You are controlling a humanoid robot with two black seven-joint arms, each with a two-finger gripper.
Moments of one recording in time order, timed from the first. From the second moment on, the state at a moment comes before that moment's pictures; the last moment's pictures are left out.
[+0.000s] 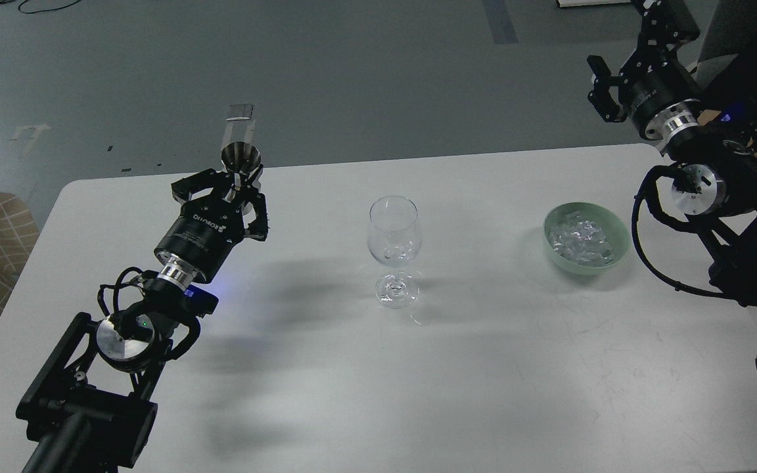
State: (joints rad) left arm -0.23 0.14 -1.36 -1.26 -0.05 -0.26 0.16; right arm 0.82 -0.31 0.94 0.73 -0.44 0.13 0.29
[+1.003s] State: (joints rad) left arm -0.19 0.13 -1.27 -1.46 0.01 -0.02 0.22; right arm 0.81 -0.31 0.94 0.73 -0.44 0.13 0.28
